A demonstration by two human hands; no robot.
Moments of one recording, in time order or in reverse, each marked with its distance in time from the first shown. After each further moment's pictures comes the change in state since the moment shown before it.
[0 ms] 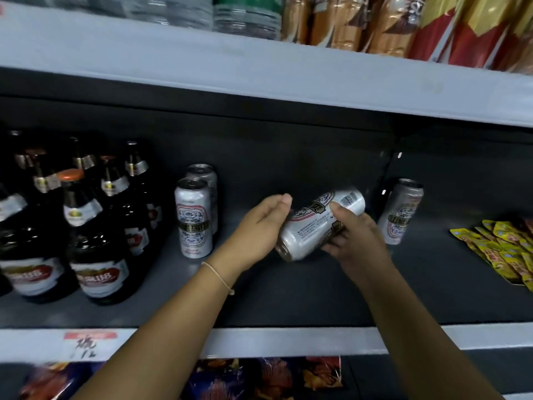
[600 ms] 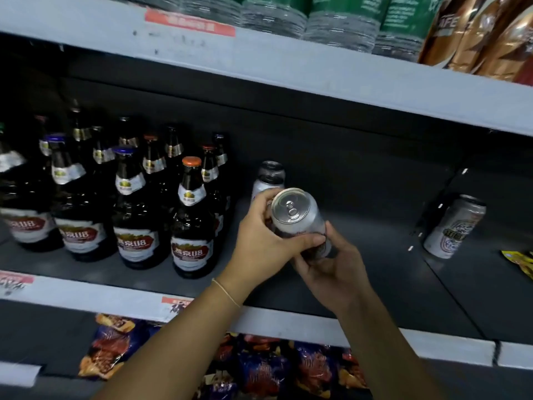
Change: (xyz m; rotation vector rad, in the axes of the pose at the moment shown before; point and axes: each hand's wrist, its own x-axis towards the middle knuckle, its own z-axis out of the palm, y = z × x) left_hand -0.074 -0.012 -0.102 0.030 0.315 0.287; right_hand -0.077 0.064 0.129 0.505 -0.204 0.480
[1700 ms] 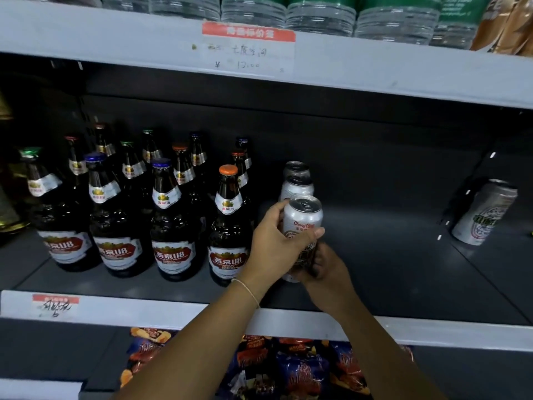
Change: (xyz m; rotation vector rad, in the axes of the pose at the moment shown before) left_hand 0.015 -0.040 -0.042 -0.002 -0.080 -0.187; right_hand 0.053 0.073 -0.032 -1.267 0.139 -0.477
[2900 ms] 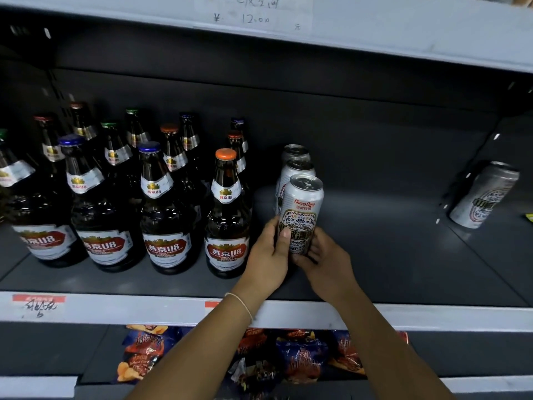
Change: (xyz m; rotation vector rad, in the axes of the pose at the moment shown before) left_hand -0.015 -0.054 -0.011 0.204 -0.065 -0.088; right_hand 0.010 0.012 0.006 -0.156 0.038 -0.065
